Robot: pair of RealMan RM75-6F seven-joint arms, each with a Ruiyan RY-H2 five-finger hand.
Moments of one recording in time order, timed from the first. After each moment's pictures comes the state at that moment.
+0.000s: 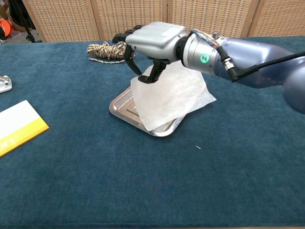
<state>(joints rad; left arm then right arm) -0.12 -1.18 -0.10 -1.48 1.43 1.48 -0.01 1.06 -1.73 0.28 -1.21 -1.36 0.80 -0.38</state>
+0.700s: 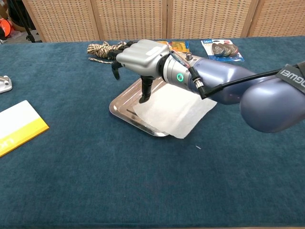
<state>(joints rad) -0.12 -1.17 -0.11 -1.47 1.41 1.47 -0.05 1.12 -1.89 0.27 -1.03 -1.27 0.79 -0.46</state>
